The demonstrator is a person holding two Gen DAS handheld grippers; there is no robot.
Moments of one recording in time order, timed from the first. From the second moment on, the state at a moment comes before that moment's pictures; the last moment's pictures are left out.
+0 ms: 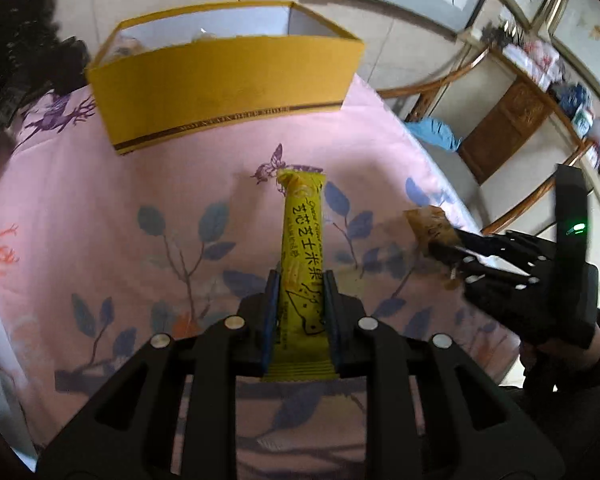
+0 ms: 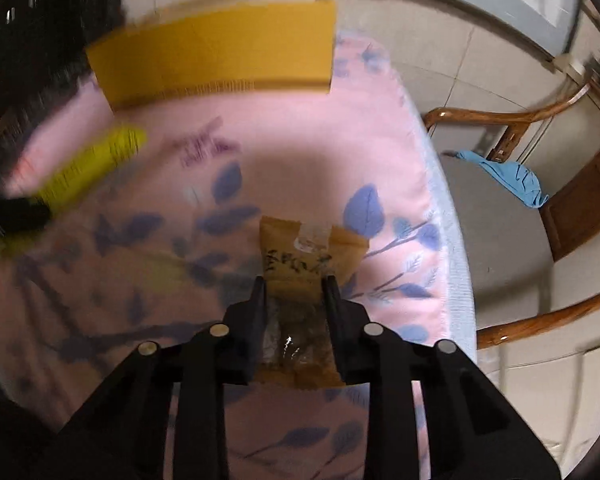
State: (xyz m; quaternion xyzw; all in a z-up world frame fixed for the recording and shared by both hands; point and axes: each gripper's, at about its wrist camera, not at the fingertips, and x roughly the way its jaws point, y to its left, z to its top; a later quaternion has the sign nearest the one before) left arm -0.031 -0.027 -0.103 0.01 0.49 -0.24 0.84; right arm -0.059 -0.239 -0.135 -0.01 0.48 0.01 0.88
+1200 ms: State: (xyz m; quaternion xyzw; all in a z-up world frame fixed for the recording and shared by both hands) left arm 0.030 -0.039 -0.191 0.09 0.54 -0.15 0.82; right arm -0.078 -0.220 -0.162 -0.05 0.49 0.01 0.87
